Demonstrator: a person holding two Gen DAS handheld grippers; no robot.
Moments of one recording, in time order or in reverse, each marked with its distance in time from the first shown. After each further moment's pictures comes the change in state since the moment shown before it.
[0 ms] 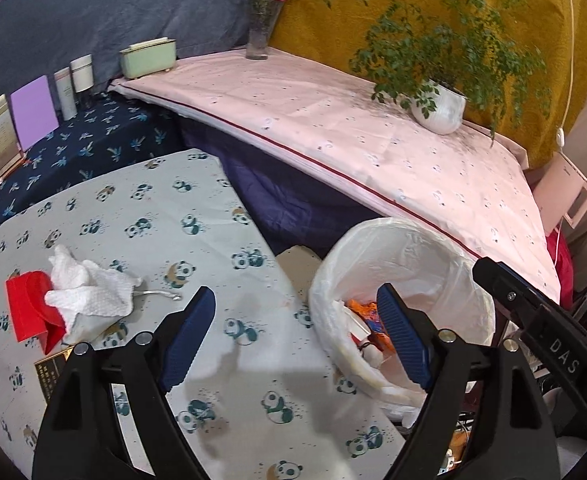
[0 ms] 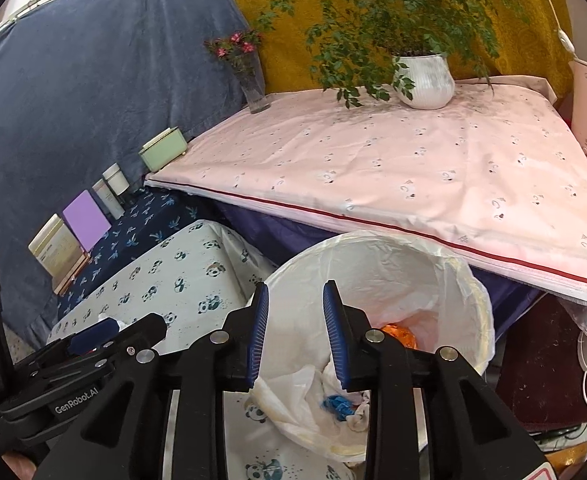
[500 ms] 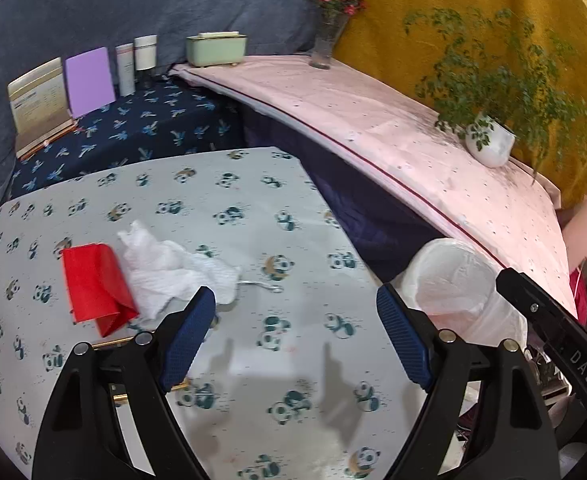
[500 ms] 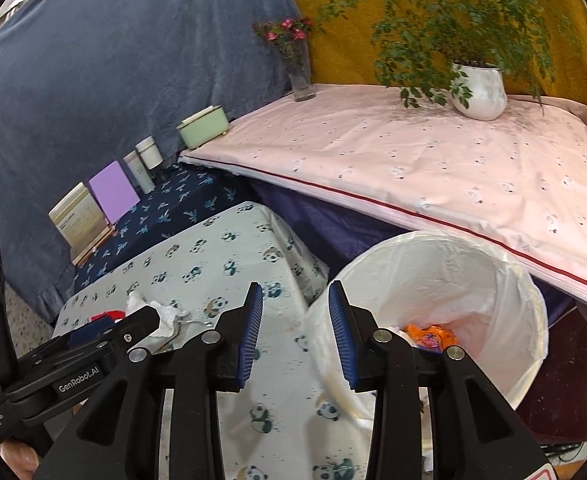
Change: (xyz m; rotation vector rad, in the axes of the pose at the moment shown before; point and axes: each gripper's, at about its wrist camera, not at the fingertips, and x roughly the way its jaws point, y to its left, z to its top) left arm -0.025 0.086 -0.010 -0.137 -0.030 0.098; right arm 0.012 0.073 -0.010 -0.104 0.033 0.071
